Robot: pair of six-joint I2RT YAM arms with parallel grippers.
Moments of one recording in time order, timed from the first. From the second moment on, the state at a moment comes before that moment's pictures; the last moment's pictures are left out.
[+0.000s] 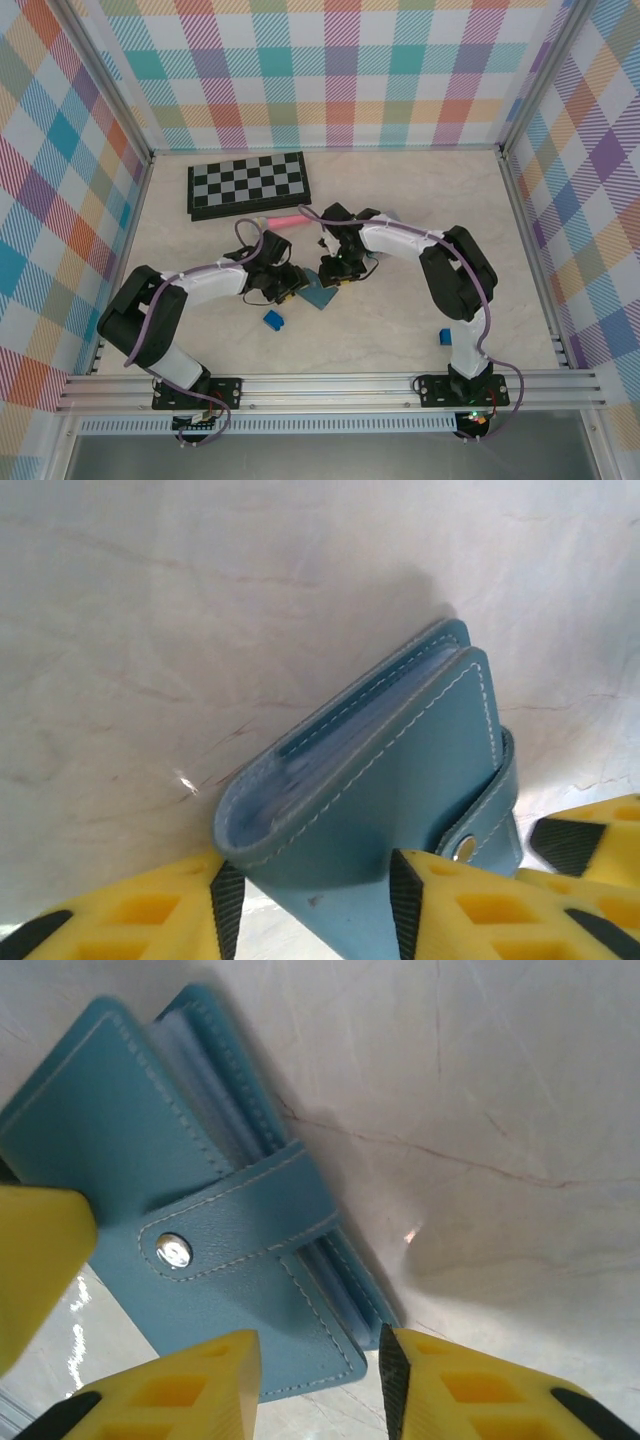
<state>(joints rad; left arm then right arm) -0.58 1.58 0.79 -0.30 0.28 -1.07 0.72 1.97 1.38 -0.84 -0.34 0.35</state>
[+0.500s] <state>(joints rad) -0.58 1.56 0.81 -0.34 0.28 -1.01 0.72 1.92 1.27 -0.74 -0.42 0.45</state>
